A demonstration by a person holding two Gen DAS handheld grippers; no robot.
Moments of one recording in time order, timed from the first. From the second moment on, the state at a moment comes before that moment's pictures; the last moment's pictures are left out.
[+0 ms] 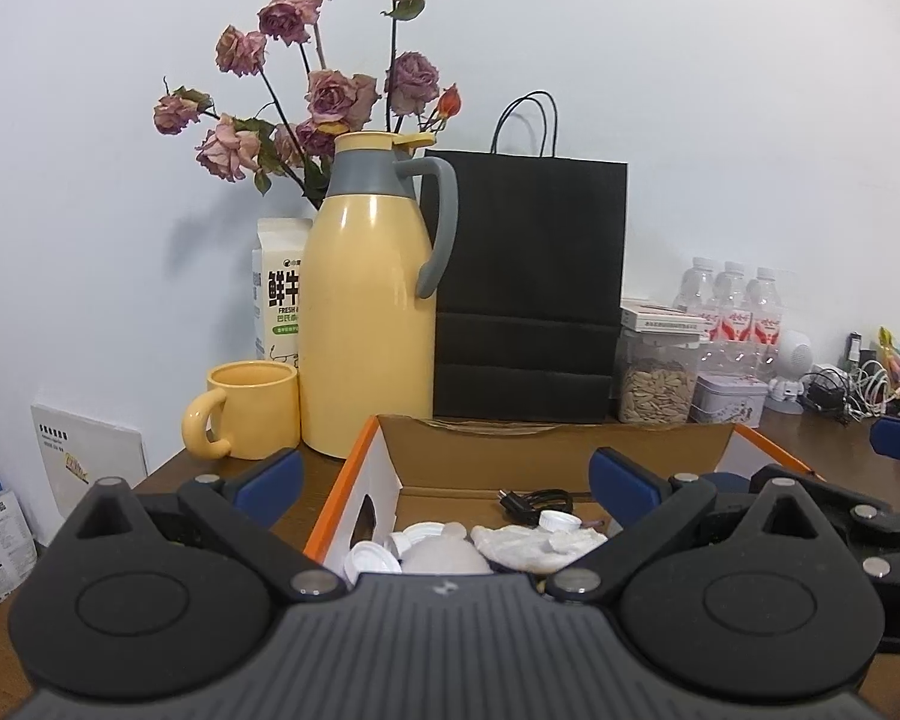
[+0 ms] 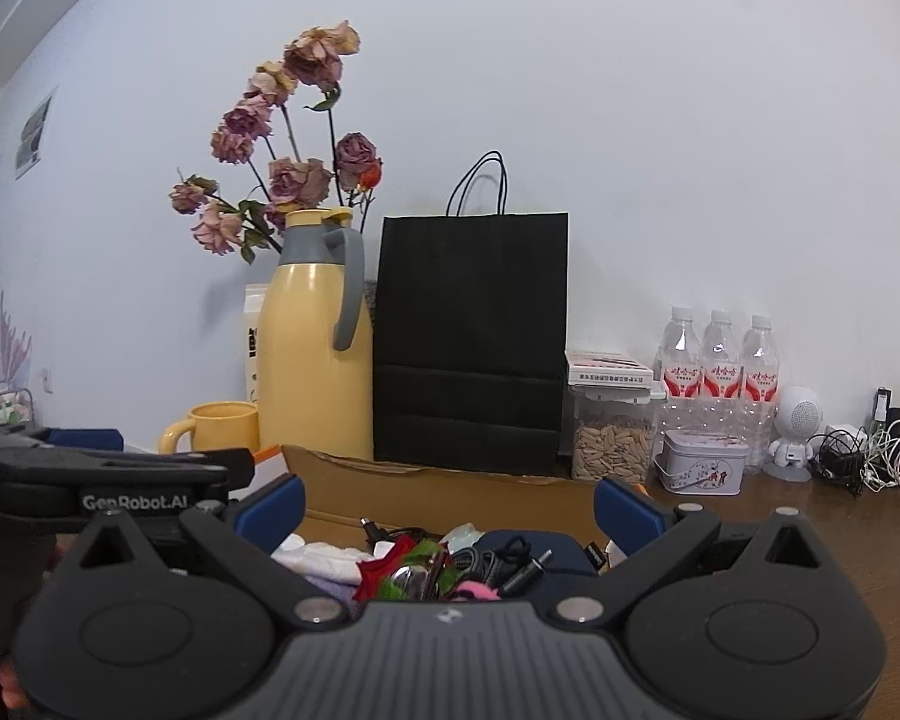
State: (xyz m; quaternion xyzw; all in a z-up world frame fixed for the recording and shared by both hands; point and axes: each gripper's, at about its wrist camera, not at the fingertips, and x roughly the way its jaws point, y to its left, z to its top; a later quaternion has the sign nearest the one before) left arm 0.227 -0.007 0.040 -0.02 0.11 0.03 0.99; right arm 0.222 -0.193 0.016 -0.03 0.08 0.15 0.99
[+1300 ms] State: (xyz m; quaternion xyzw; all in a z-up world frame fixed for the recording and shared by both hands) left arm 0.173 -0.015 -0.007 0.02 0.22 -0.02 0.98; right arm 0.160 -0.227 -0.025 -0.05 0.18 0.16 0.97
